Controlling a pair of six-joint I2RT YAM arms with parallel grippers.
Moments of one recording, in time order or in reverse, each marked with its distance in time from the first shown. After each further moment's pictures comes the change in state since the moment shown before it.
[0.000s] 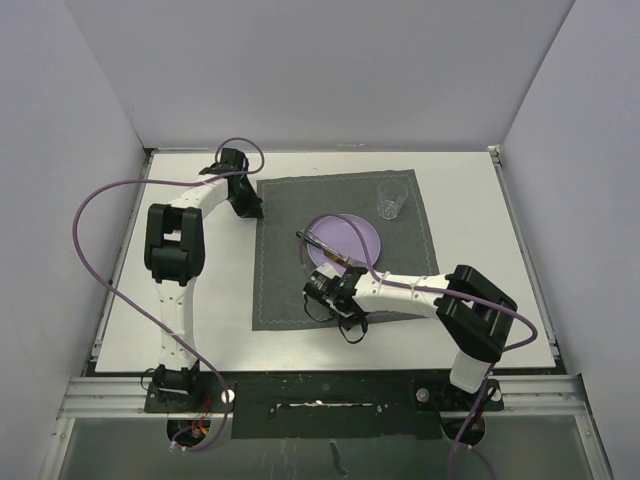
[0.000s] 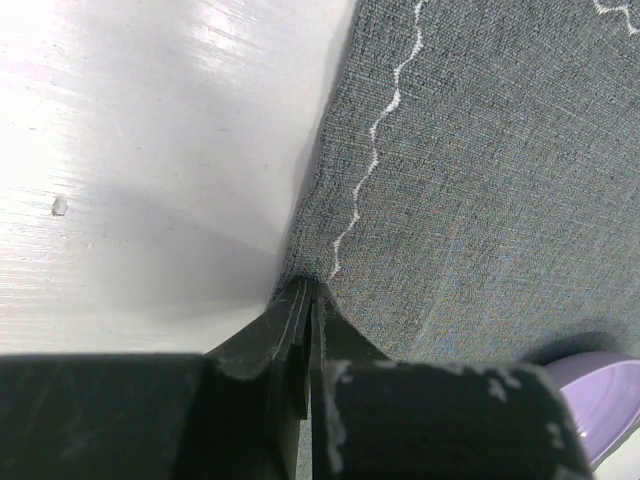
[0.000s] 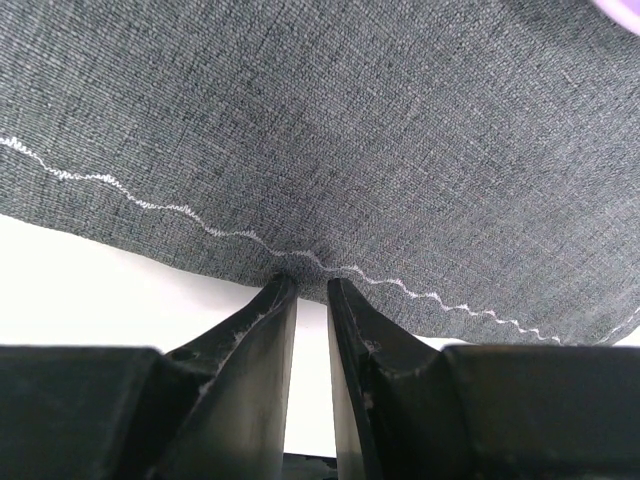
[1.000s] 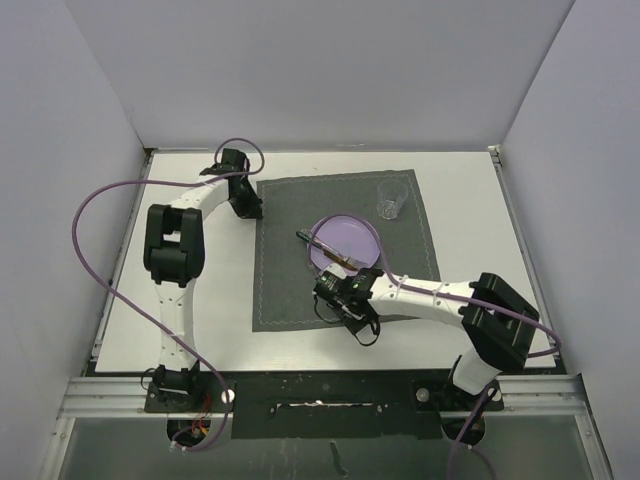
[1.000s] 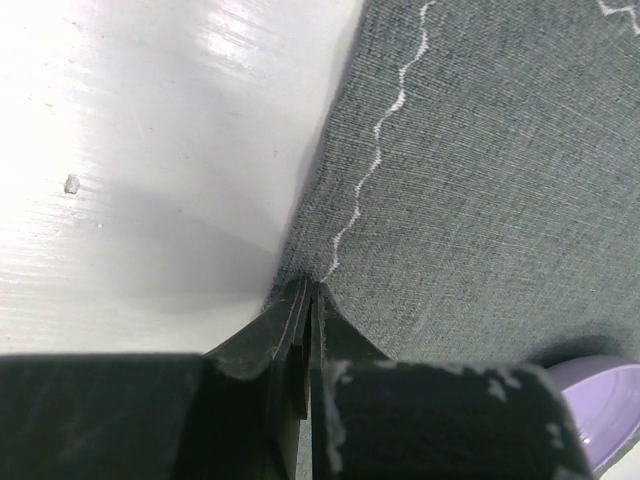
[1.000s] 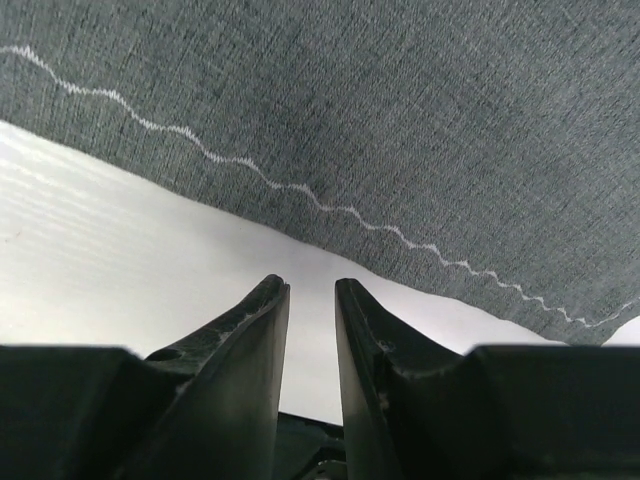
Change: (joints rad) left arm -0.010 -0.026 -0.024 0.002 -0.031 -0.015; right arm -0.005 -0.132 -0.062 -0.034 -0.056 0.000
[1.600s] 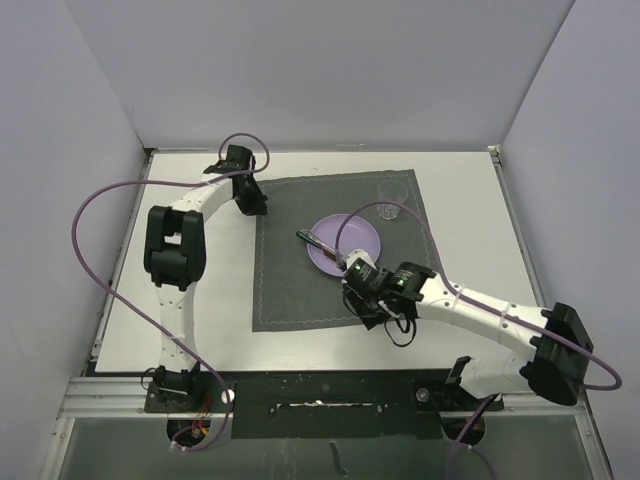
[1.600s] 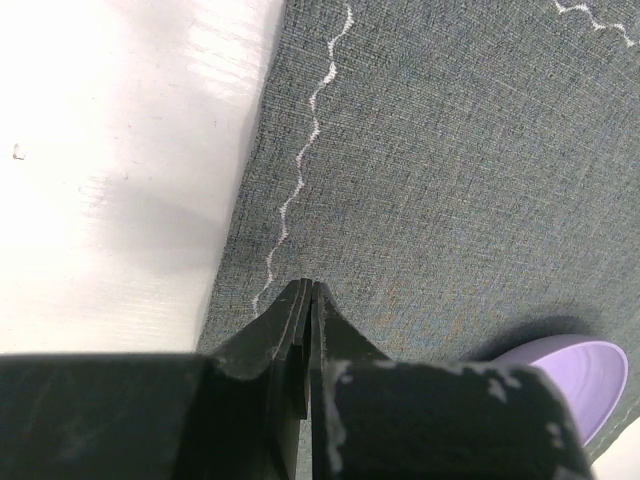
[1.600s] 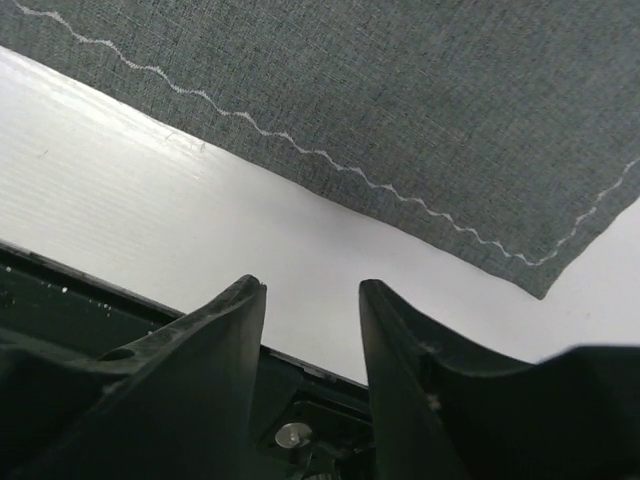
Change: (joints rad) left arm -0.037 -0.037 0.000 -0.001 -0.020 -0.023; right arm -0.061 -0.328 -0.009 -0.140 -0.009 -0.018
